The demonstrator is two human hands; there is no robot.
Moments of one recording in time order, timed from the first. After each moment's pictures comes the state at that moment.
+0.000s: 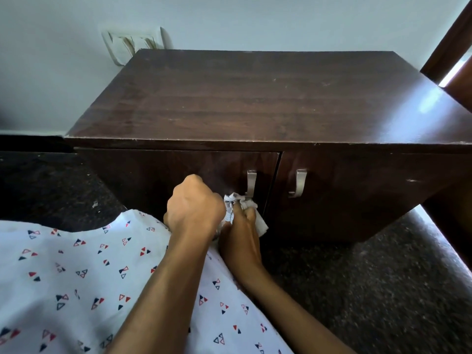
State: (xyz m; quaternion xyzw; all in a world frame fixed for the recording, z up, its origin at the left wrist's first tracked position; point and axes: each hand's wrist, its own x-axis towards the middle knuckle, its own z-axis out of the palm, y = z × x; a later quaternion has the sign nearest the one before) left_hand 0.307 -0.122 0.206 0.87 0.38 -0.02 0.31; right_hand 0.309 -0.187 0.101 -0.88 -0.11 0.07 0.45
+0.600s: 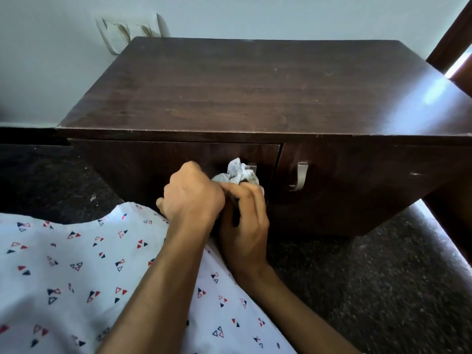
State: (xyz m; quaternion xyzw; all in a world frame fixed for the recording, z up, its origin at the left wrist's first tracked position) left_hand 0.311 -0.123 0.210 0.86 0.39 0.00 0.32; right_hand 0.303 -0.187 0.110 -0.75 -0.21 -0.29 0.56
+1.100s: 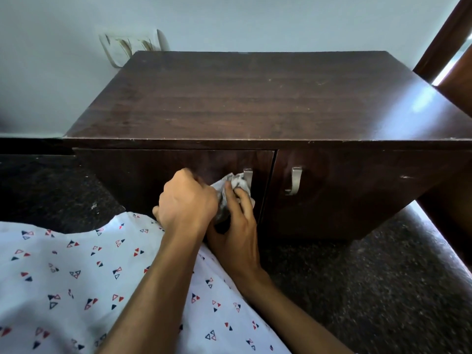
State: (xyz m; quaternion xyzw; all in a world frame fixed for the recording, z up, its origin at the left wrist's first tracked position) left_hand 0.303 -0.119 0.207 0.85 0.38 0.04 0.35; right_hand 0.307 -0.181 0.093 -0.80 -0.19 -0.13 0.55
